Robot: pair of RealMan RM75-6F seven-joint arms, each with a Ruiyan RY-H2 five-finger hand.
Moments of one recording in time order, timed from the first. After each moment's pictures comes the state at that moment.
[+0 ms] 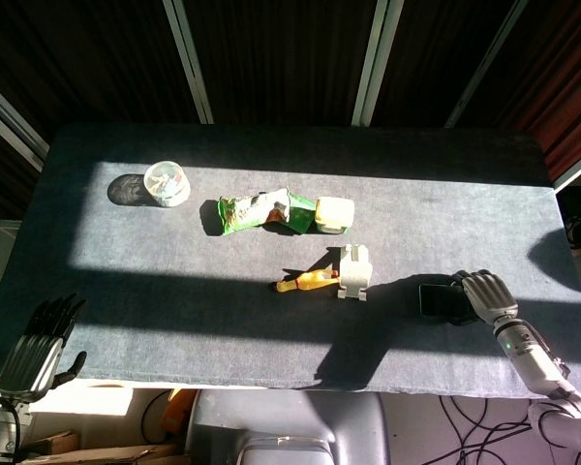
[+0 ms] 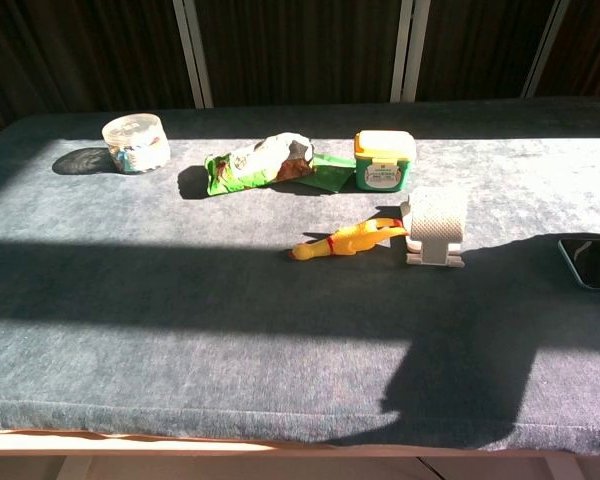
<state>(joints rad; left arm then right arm) -0.14 -1.15 0.03 -1.62 1.54 1.39 0.13 0.47 -1.38 0.02 -1.05 -1.36 0.83 0.10</state>
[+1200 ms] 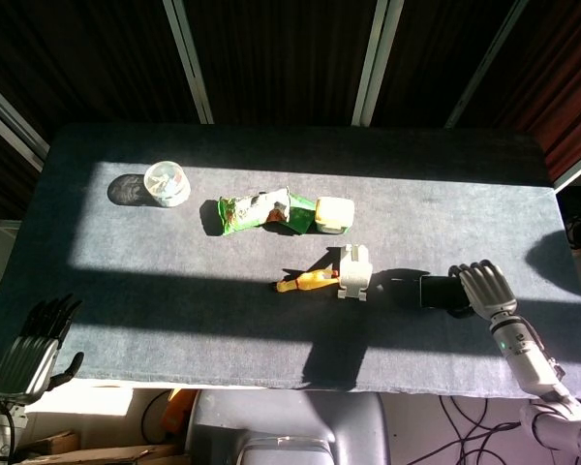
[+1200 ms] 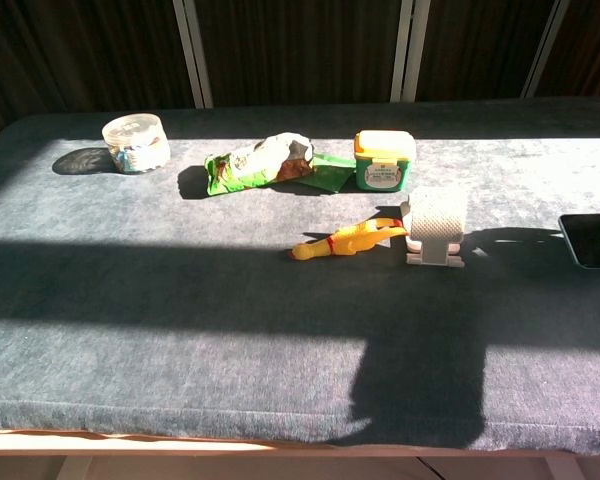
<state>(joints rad) -0.13 -1.13 0.03 -1.63 1.56 1.41 0.10 0.46 -1.36 0.06 -1.15 -1.30 0.95 -0.19</state>
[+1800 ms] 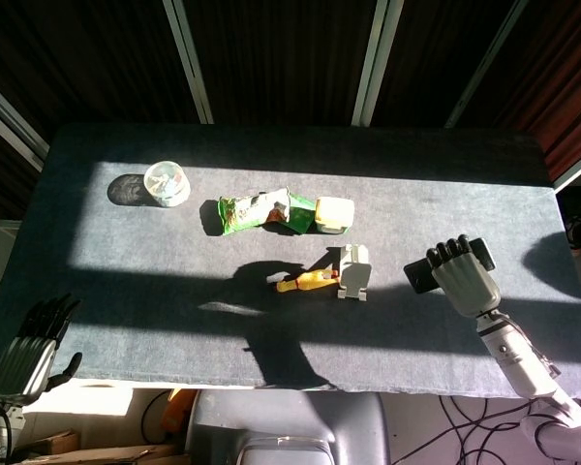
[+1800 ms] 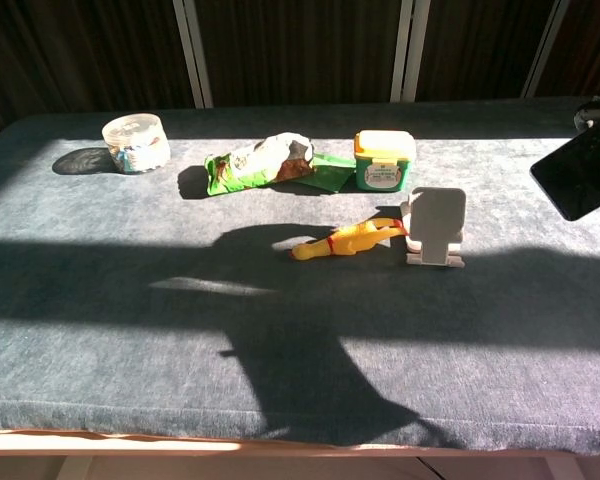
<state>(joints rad) -0.13 -1.12 0.03 -1.63 1.57 1.42 0.08 0.47 -1.33 0.05 -1.25 -1.60 1.29 -0.76</state>
